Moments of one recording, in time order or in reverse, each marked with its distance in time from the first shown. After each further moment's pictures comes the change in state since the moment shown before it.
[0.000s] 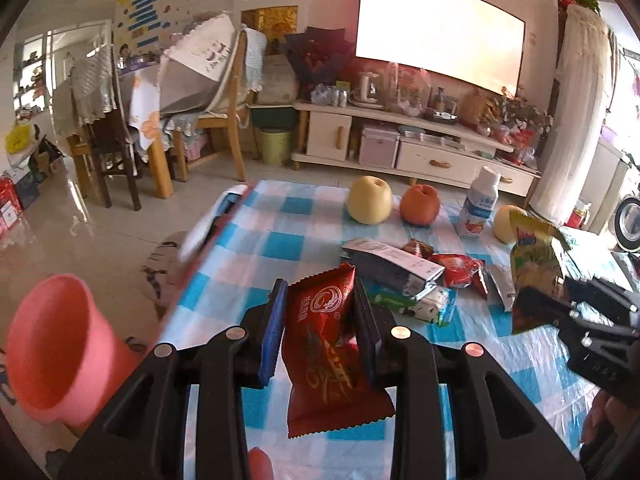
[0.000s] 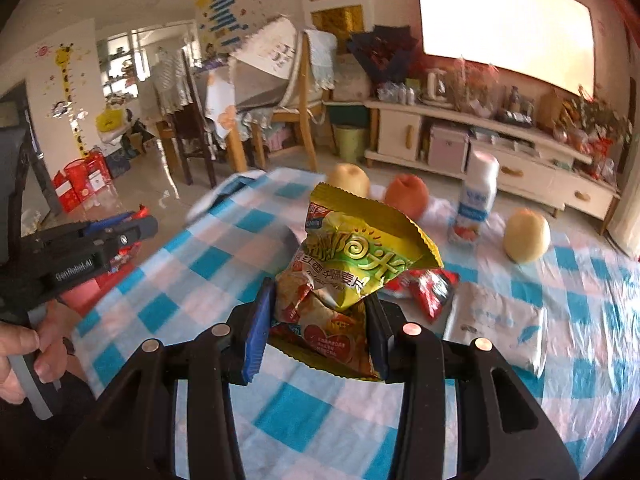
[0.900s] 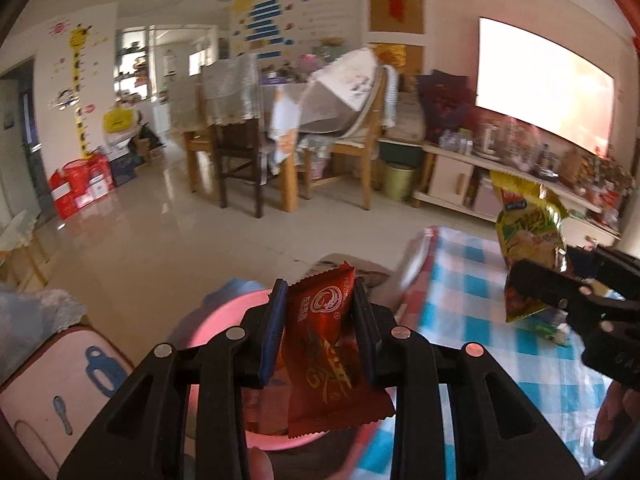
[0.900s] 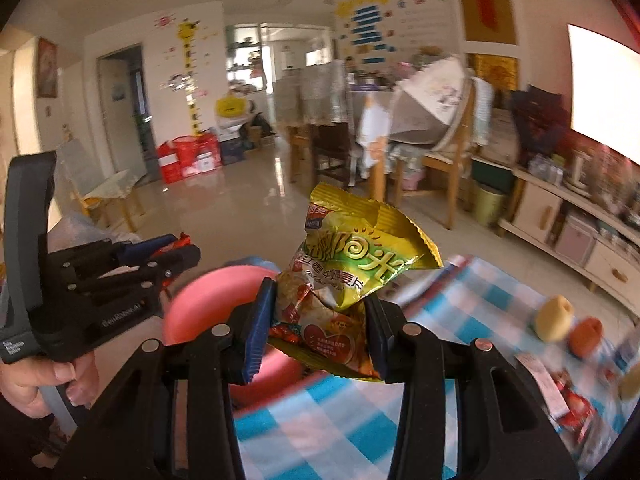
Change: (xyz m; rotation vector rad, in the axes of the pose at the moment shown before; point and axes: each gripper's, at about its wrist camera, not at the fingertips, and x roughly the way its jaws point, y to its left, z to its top) left arm -0.115 0.243 0.004 -0.182 -0.091 0.329; right arm 0.055 0.277 0.109 -0.274 -0.052 0.368
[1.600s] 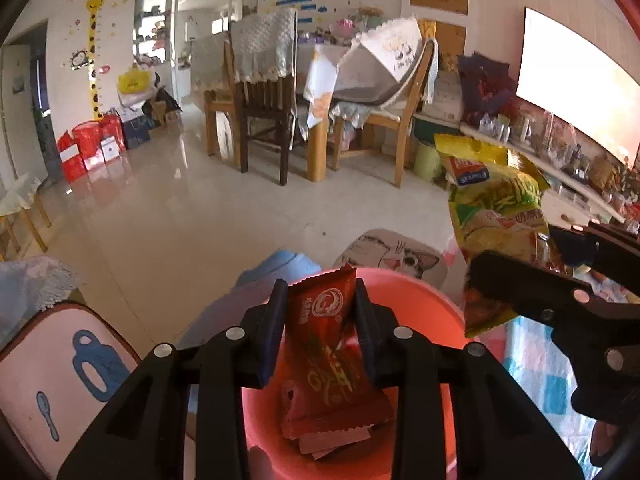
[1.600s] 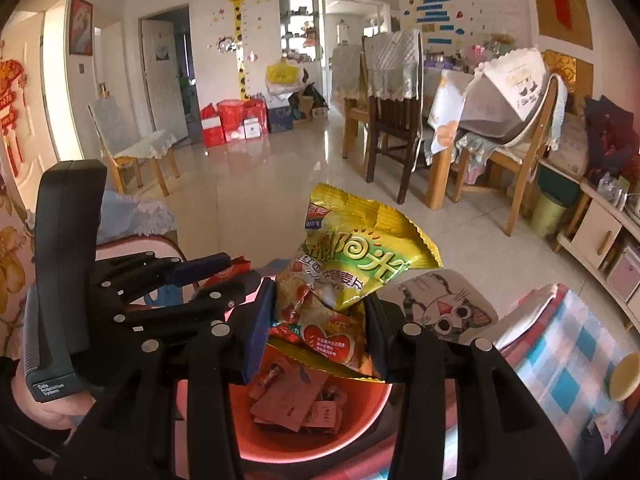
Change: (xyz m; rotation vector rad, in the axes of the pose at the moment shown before) left arm 0.110 0.087 -0.026 -0.063 0.104 0.019; right arm 0.145 0.070 0.004 -0.101 0.106 0.129
